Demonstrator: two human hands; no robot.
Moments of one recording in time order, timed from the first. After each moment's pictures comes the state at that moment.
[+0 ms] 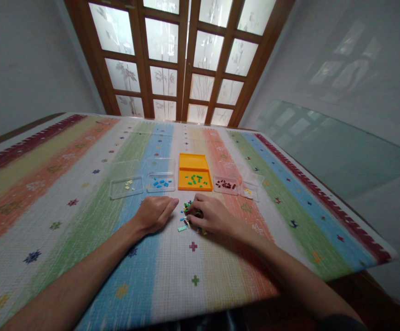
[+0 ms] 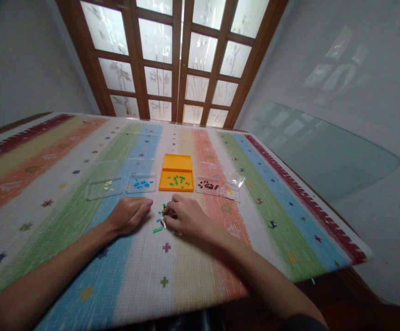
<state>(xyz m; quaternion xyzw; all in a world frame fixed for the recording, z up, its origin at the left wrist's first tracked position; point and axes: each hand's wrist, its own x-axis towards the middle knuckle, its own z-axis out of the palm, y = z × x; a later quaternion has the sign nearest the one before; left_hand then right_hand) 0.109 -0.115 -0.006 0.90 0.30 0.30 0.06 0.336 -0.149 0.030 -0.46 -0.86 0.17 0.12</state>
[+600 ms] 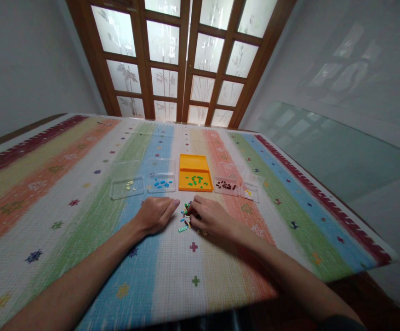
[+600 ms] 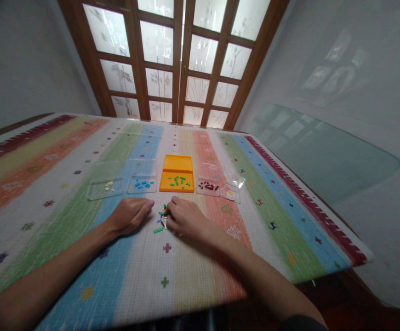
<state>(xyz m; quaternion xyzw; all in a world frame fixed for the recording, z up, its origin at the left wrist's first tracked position) 0.109 -0.114 -0.008 0.90 0.30 0.30 0.06 0.332 -0.148 0.023 -0.46 -0.88 0.12 0.08</state>
